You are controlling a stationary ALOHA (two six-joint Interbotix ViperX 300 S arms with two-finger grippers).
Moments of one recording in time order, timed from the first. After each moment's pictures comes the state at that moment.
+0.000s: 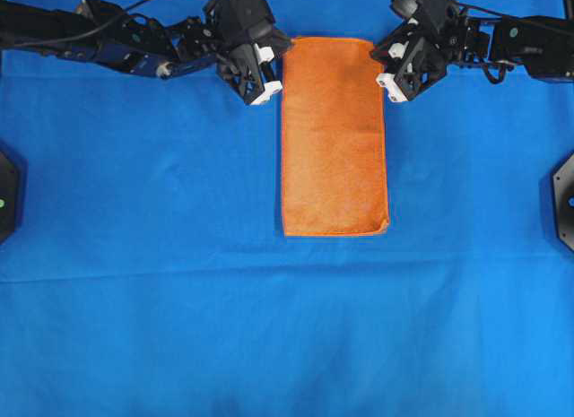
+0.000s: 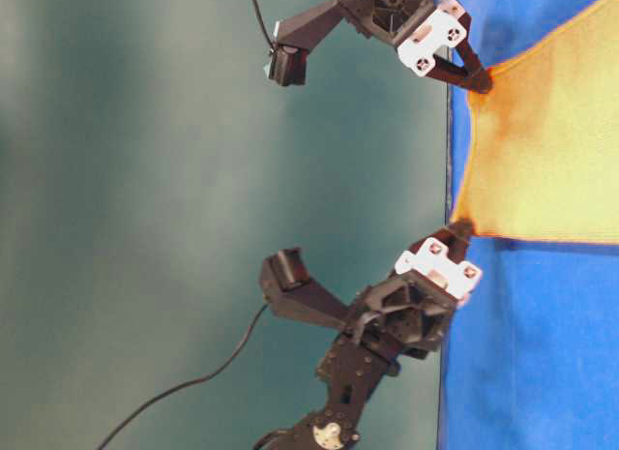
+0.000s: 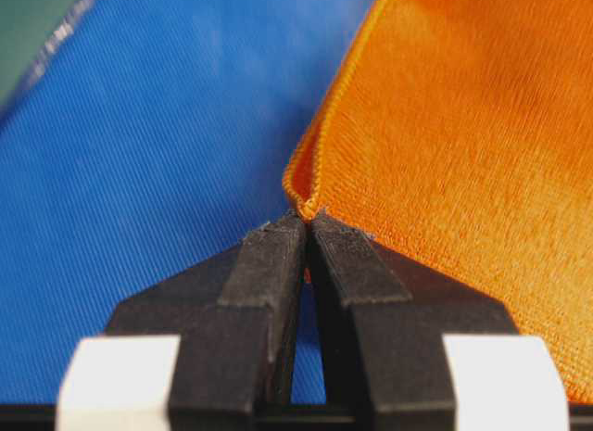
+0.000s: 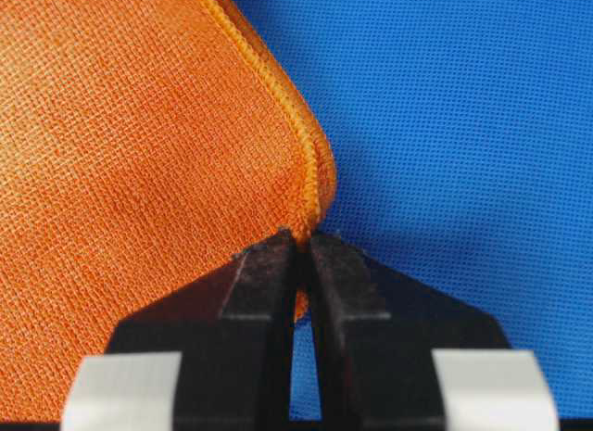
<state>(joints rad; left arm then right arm) 0.46 0.37 0.52 -0.03 -0.36 0.13 -0.65 0.12 0.82 -0.55 -0.20 0.58</state>
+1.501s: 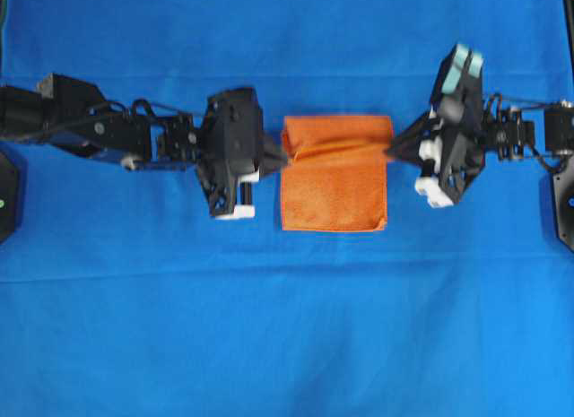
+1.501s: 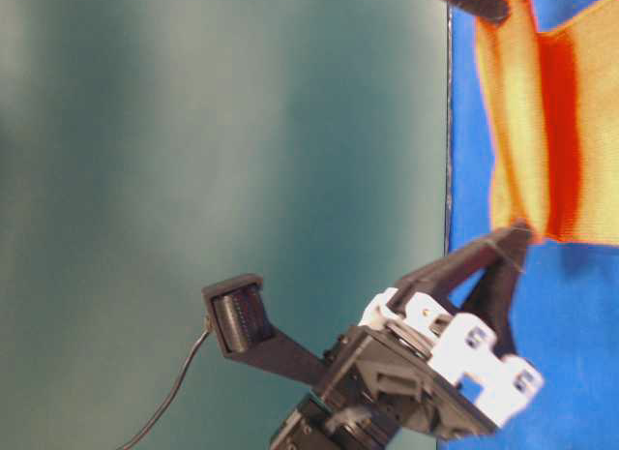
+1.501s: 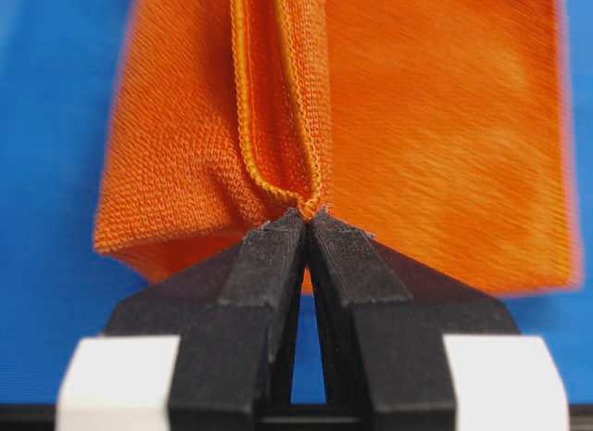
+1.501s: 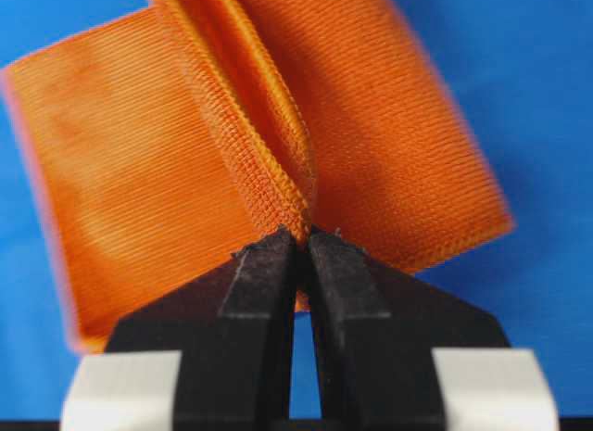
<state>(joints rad) 0.09 0.16 0.68 -0.02 -0.19 0.15 -0.21 -0.24 1.07 -0.35 -0.13 0.60</state>
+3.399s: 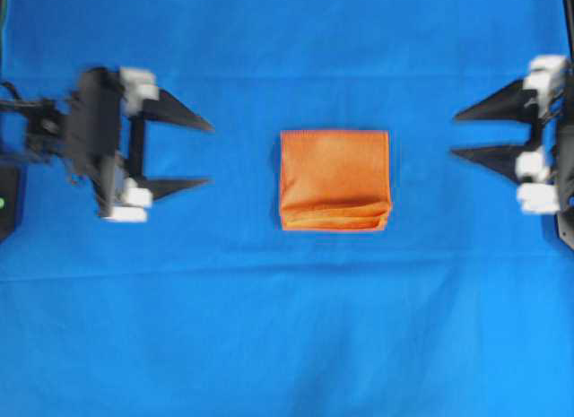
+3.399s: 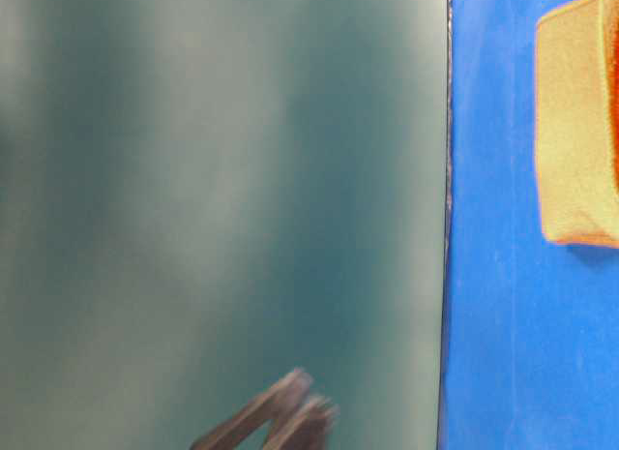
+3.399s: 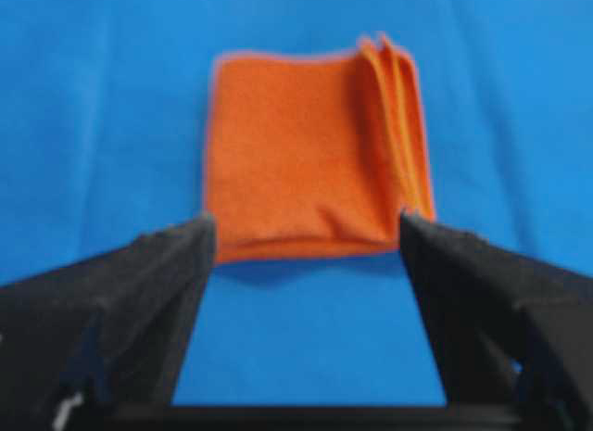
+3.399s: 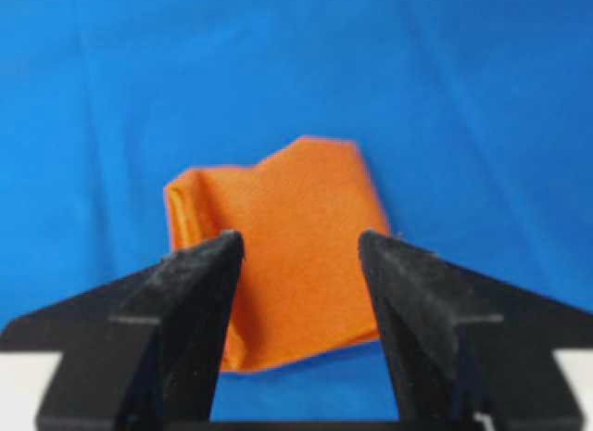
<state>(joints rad) 0.06 -0.49 0.97 -0.02 -0.08 0.18 -0.06 -0.92 1.07 -0.44 0.29 0.58</state>
